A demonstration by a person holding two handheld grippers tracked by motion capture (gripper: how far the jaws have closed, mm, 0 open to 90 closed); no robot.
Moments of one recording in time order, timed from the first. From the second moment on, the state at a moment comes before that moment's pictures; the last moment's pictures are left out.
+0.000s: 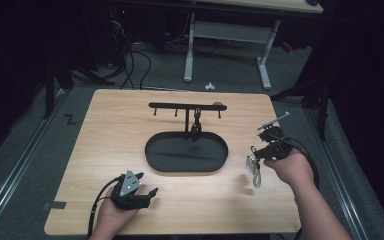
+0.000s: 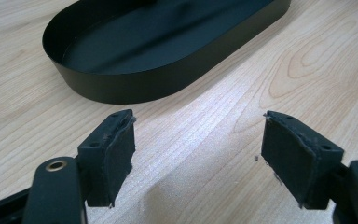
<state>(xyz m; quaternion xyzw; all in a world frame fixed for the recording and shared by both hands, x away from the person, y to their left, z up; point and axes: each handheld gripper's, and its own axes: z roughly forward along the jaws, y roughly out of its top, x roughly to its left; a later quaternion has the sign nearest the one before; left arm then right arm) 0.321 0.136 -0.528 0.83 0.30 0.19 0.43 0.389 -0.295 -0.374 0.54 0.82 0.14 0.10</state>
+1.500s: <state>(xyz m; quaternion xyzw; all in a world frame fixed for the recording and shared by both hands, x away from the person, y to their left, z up) 0.299 0.177 -0.528 0.81 0.34 0.21 0.43 0.424 -0.227 -0.338 0.48 0.85 0.17 0.11</state>
